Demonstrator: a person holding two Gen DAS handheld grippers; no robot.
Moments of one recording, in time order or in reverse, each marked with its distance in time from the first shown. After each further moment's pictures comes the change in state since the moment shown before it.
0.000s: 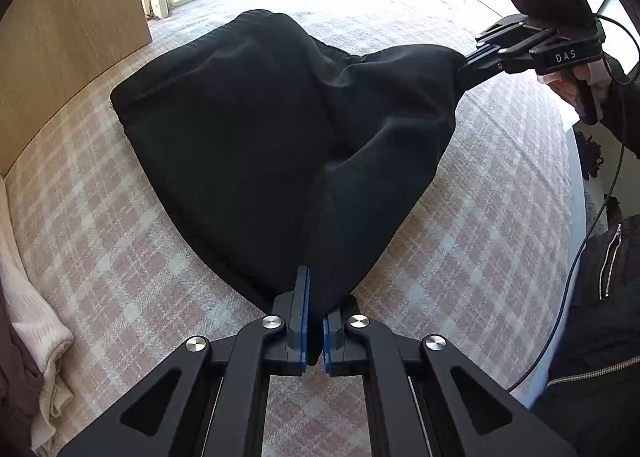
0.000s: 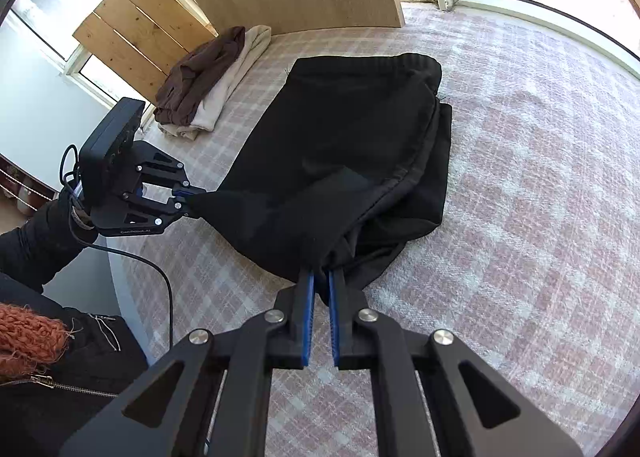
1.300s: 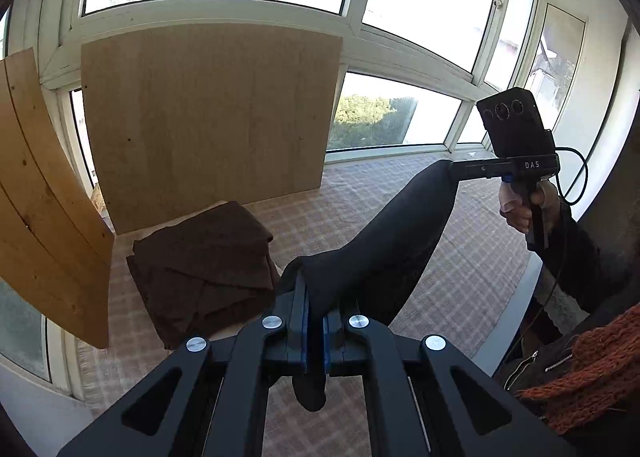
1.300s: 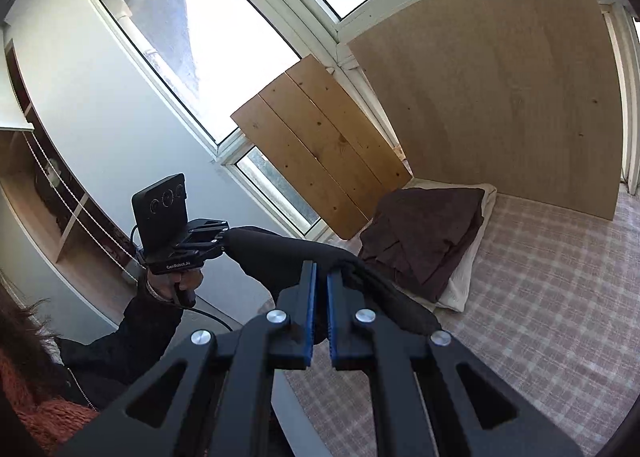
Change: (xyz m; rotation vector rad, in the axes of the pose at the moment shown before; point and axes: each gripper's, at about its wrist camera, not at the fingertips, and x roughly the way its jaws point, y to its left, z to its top) left arm -0.367 0.118 -0.137 -0.180 -0.471 0.151; right arm -0.031 0.279 0.141 -0.129 -0.355 0.349
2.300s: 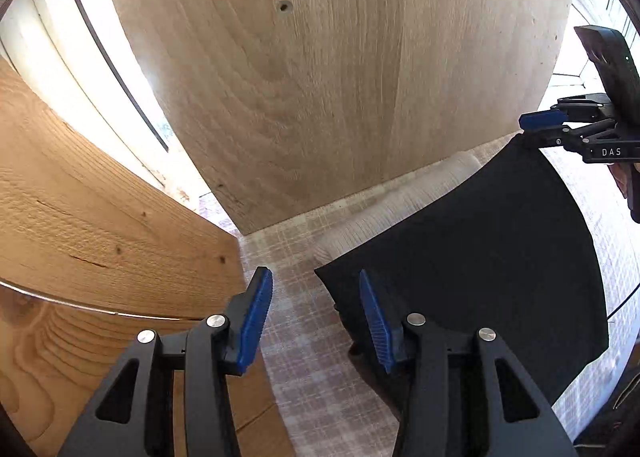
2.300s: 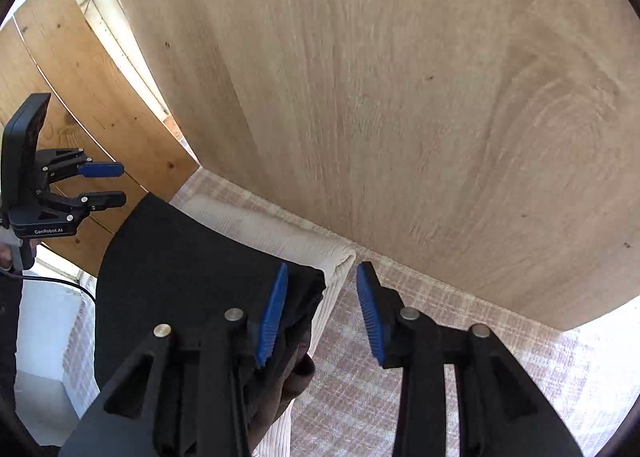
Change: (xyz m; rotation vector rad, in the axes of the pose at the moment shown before) left arm 0.209 0.258 0.044 0.009 0.347 0.316; right arm 0.242 -0.206 0.121 0.020 0.253 -0.629
